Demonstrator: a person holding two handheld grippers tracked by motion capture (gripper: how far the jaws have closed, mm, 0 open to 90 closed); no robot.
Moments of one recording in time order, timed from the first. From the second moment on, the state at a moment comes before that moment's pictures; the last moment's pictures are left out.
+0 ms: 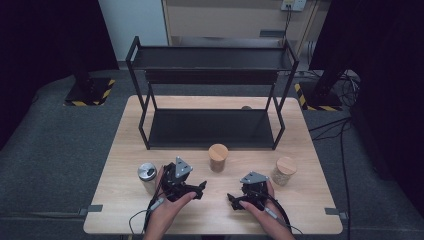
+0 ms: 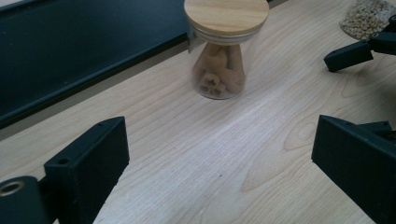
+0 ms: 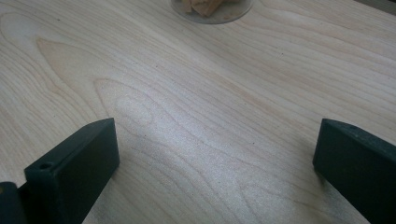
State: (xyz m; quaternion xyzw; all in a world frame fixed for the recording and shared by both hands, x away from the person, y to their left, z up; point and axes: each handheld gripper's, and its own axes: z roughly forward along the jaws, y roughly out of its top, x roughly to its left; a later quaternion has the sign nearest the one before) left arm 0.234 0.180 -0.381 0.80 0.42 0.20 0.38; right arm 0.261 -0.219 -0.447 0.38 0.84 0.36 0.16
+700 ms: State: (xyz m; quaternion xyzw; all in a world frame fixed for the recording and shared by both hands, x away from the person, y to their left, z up) left arm 0.228 0.200 -0.371 0.79 0.43 0.21 0.38; right arm 0.261 -0.219 -0.447 0.38 0.84 0.36 0.16
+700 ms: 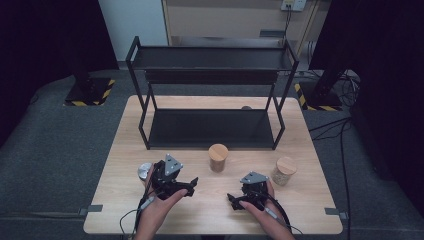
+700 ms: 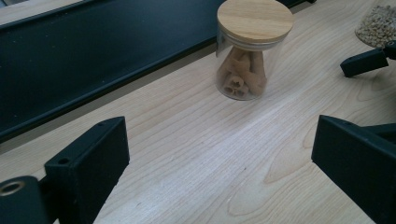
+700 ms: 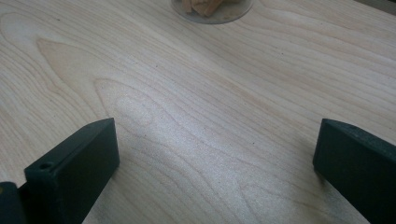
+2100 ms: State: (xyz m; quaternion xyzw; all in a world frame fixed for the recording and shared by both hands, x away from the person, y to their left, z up) left arm 0.210 0.256 -0.362 0.76 0.47 0.24 0.38; right arm 0.260 -0.219 -0.447 0.38 0.84 0.36 0.16
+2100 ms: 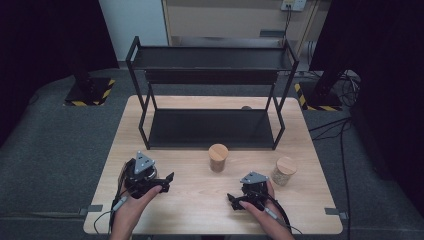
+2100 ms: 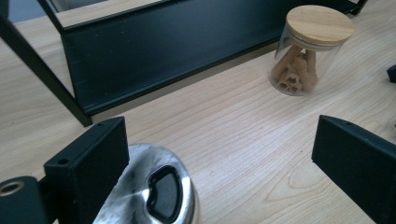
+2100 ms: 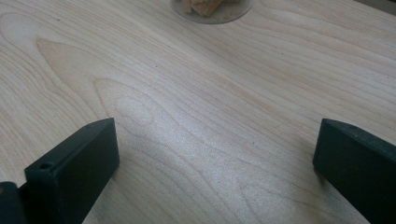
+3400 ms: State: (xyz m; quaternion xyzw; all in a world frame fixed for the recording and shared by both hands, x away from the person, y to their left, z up) left arm 0.204 0.283 -0.376 0.75 0.48 0.25 0.39; right arm 0.259 -0.219 -0.447 0.39 0.84 0.36 0.16
